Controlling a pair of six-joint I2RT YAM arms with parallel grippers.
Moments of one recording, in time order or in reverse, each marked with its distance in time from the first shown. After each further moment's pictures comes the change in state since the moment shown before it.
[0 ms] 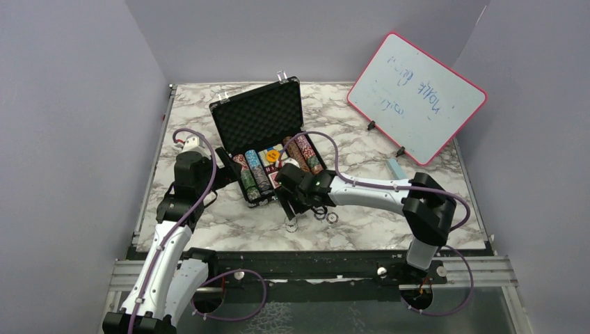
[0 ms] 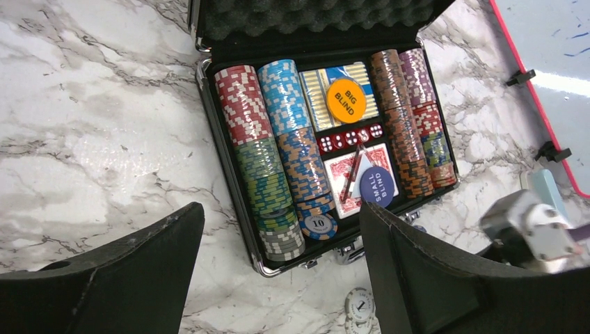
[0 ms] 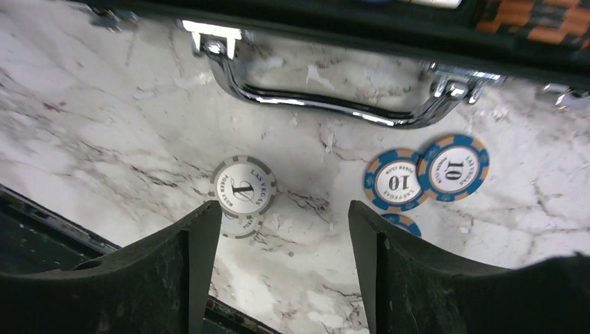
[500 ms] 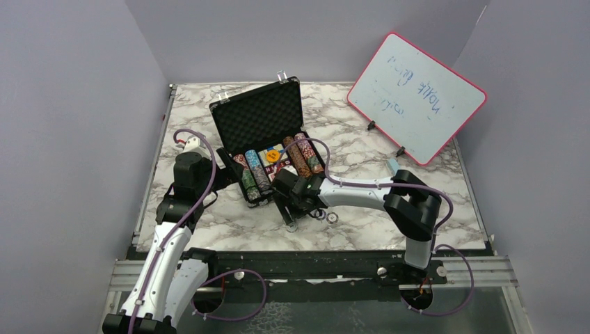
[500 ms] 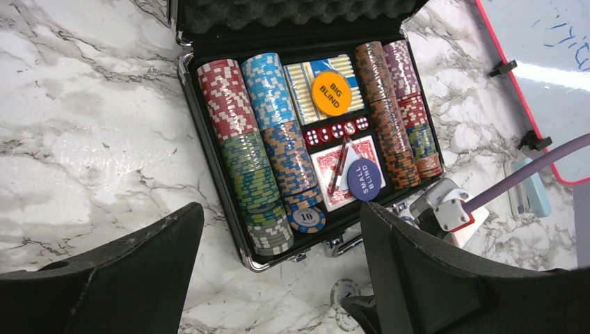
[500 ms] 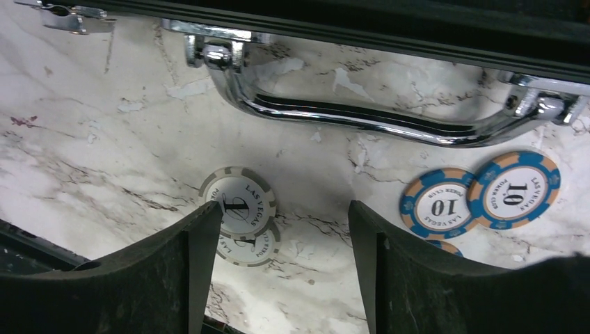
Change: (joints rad) left arm 0.000 -0.011 -0.002 -0.002 0.048 -0.019; right arm 0.011 0.119 0.008 0.000 -0.036 0.050
